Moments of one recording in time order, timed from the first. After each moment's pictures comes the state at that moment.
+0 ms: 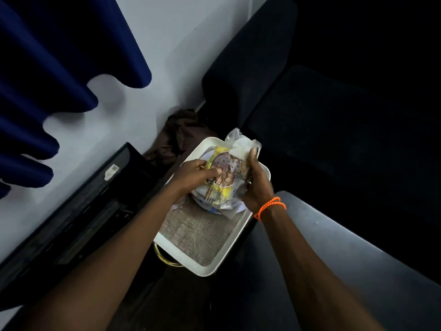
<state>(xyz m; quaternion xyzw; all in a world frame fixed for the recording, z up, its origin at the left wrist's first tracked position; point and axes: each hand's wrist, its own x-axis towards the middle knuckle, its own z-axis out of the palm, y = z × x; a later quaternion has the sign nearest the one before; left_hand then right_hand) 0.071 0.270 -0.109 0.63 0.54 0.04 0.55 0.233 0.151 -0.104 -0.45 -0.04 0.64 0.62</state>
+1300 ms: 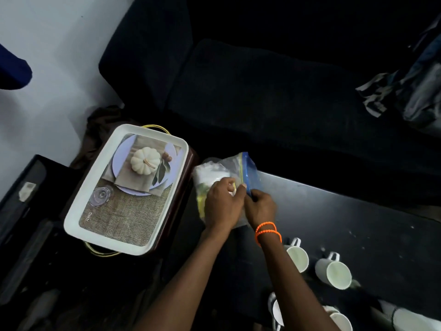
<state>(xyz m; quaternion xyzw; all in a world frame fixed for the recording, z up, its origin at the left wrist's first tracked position) 0.221 -0.024 -0.093 0.74 0.49 0.08 0.46 0.290 -0.100 -0.141 -0.90 -0.08 0.24 0.37</state>
